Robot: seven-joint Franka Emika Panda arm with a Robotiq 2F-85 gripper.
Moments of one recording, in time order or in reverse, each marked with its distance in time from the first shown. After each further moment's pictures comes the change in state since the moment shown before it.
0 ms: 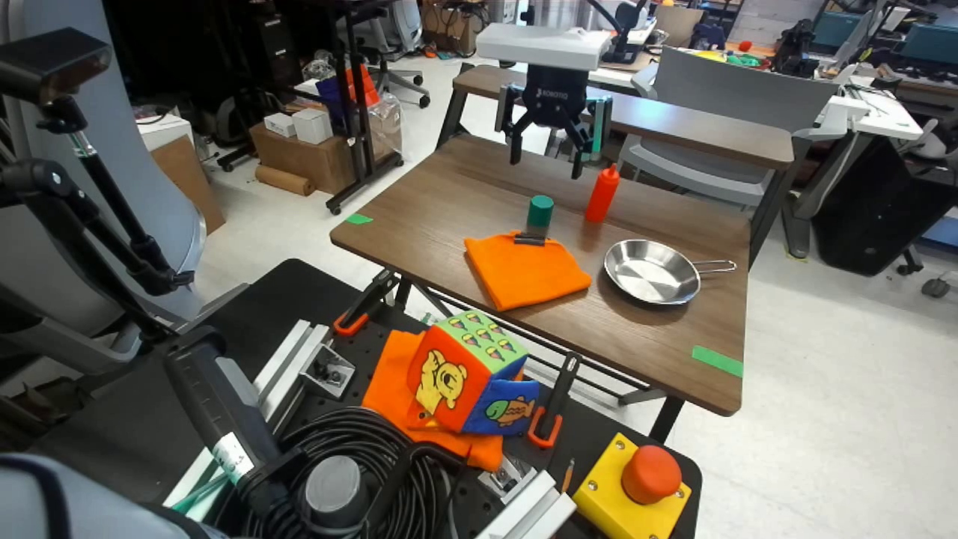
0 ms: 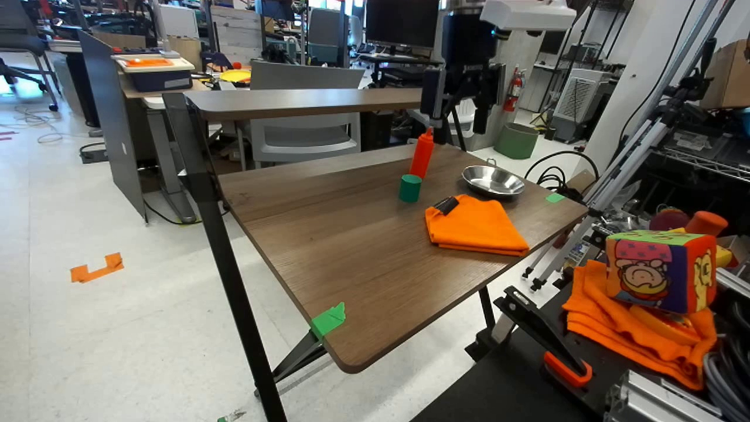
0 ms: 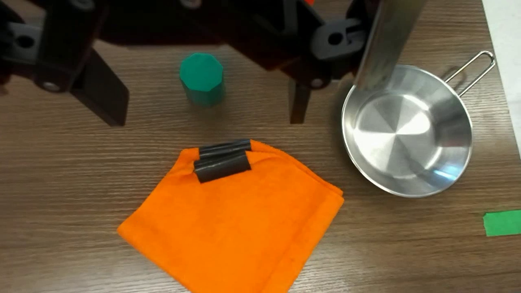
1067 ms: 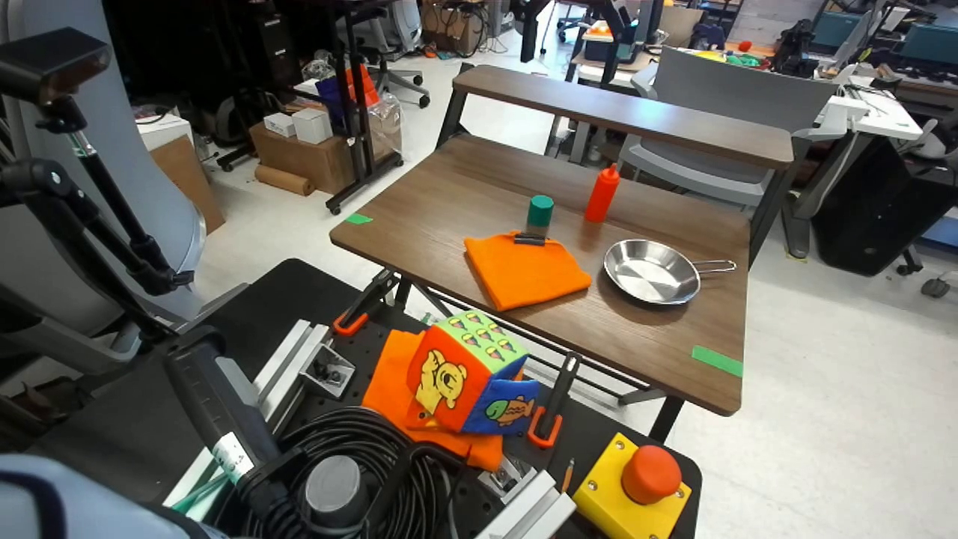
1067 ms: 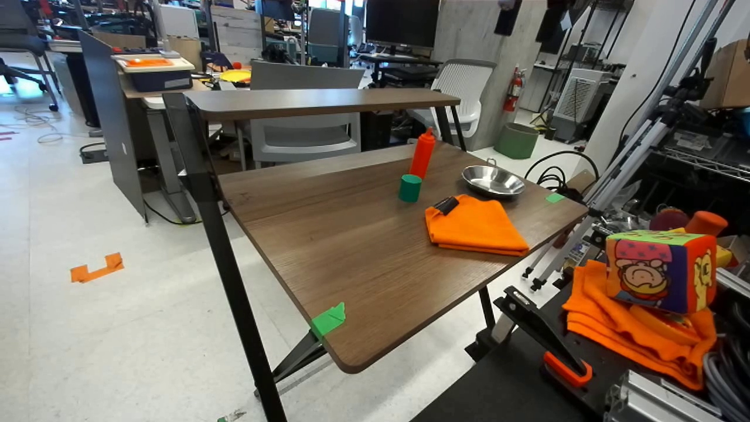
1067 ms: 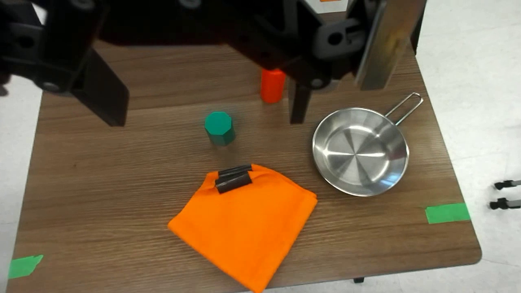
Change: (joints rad) arm -0.075 -0.436 0.015 -0.222 0.130 -0.047 -0.123
